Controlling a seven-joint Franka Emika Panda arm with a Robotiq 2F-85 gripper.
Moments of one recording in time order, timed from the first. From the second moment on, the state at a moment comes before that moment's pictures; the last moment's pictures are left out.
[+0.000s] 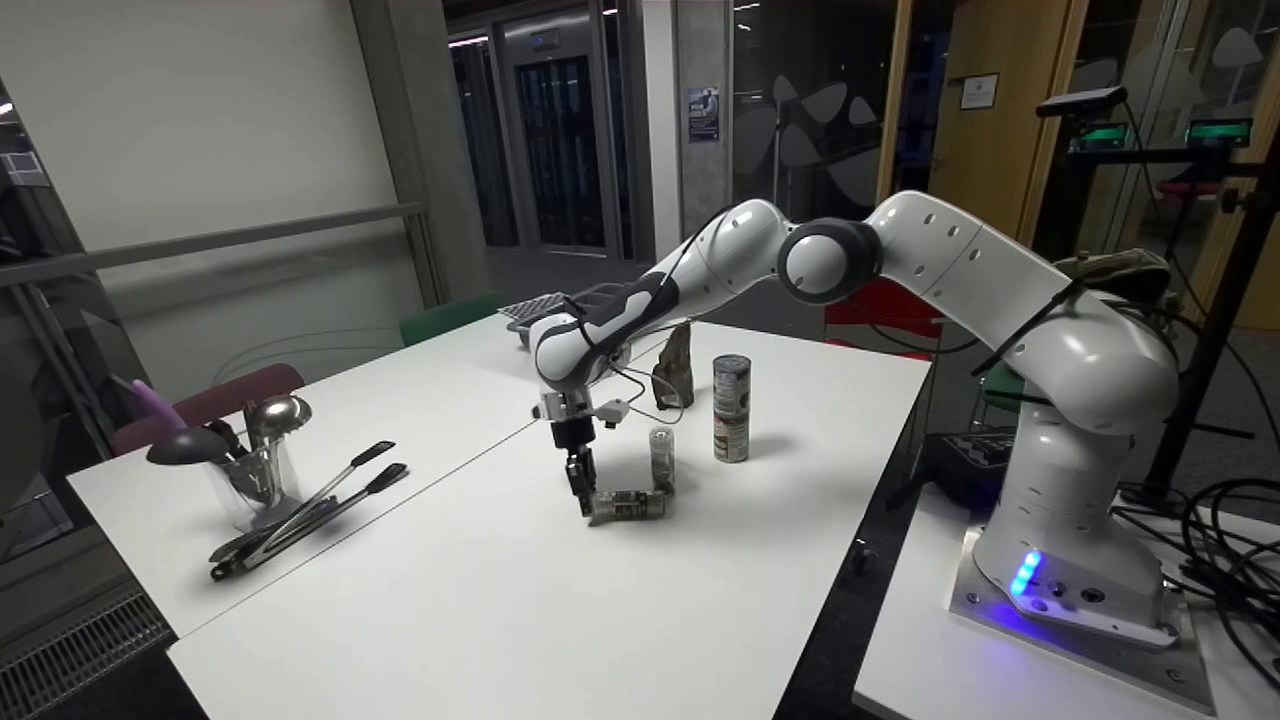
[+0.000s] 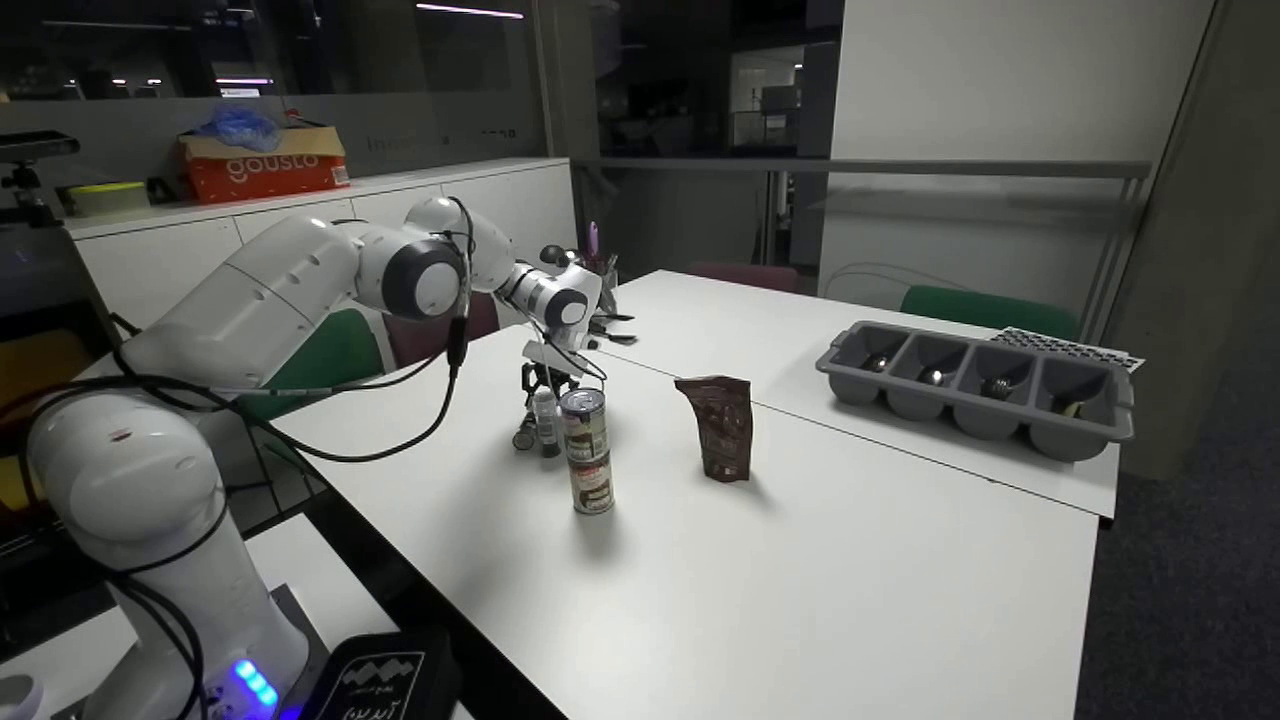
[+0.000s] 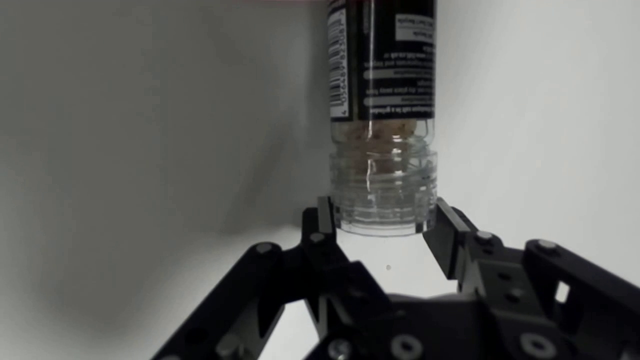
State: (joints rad) arm 0.09 1.02 0.21 -1.20 0.11 1.93 -0.44
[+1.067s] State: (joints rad) arm 0.22 0.76 0.20 -1.42 -0.01 2.15 -0.20
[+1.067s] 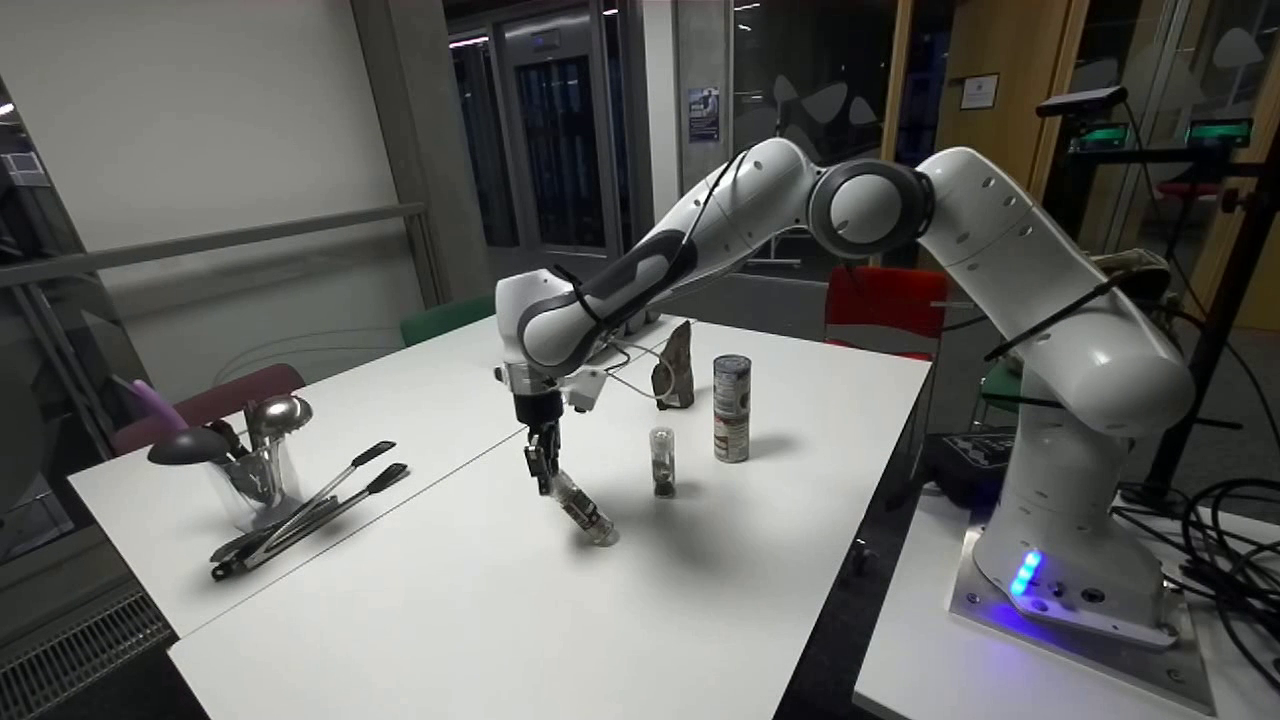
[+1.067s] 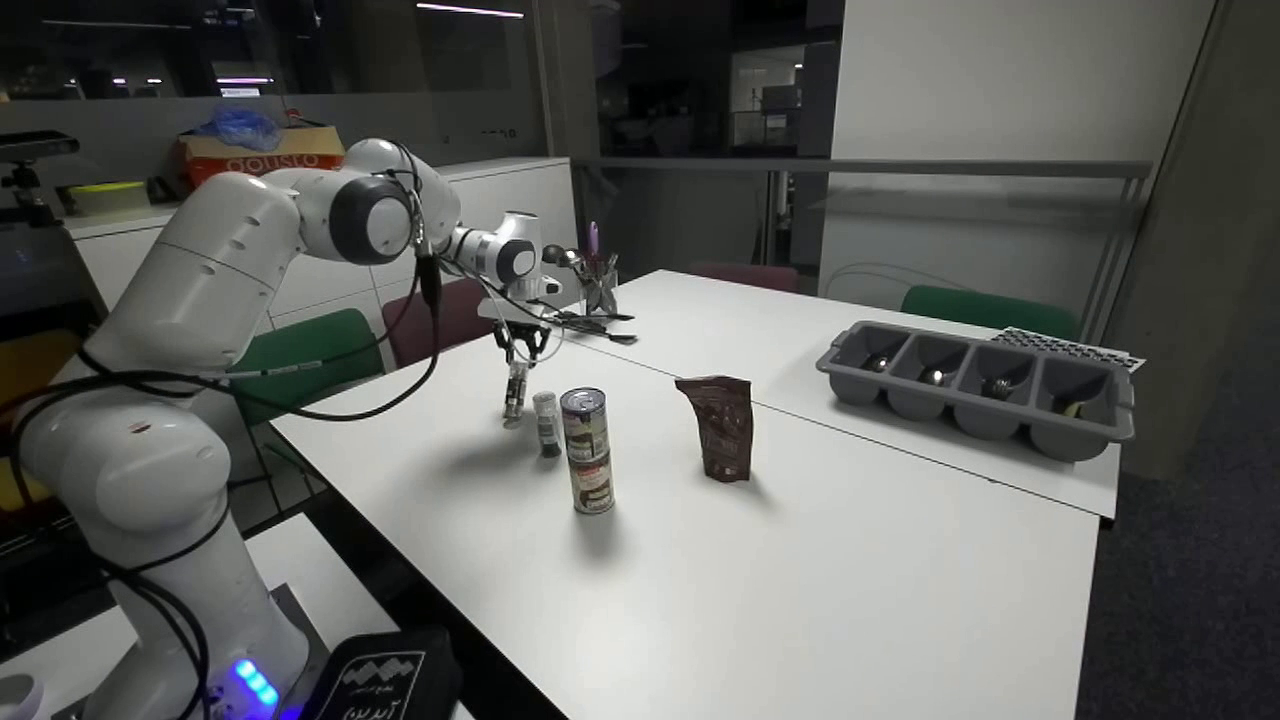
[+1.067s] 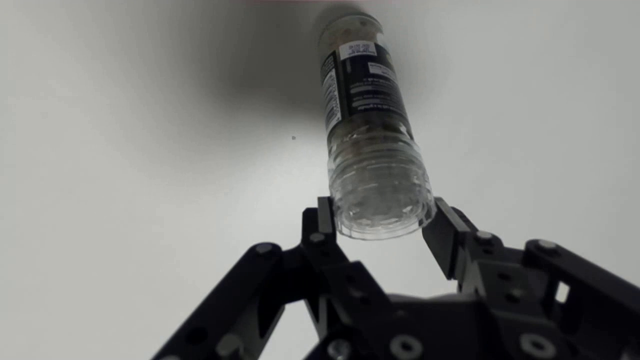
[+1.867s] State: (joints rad) arm 0.23 0.51 0.18 -1.86 -0.04 2.46 -0.09
